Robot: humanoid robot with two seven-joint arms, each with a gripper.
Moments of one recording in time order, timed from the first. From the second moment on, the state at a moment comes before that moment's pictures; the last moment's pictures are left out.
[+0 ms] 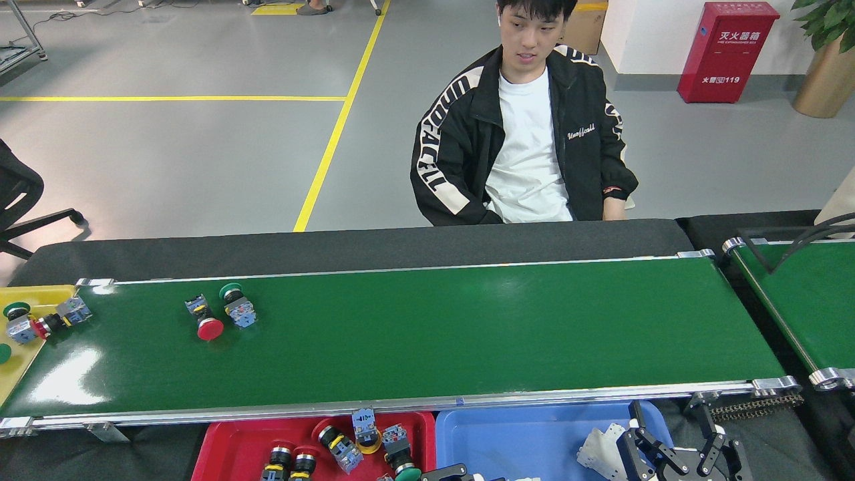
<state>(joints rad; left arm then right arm) 0.09 0.00 -0.42 -1.75 -1.72 -0.78 -0.21 0.27 -0.11 0.01 -1.68 1.22 0.08 -0.18</state>
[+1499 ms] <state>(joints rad) -0.06 0.33 0.58 -1.13 -1.39 -0.26 -0.22 0.06 -0.09 0.11 -1.54 1.22 -0.05 -0.19</state>
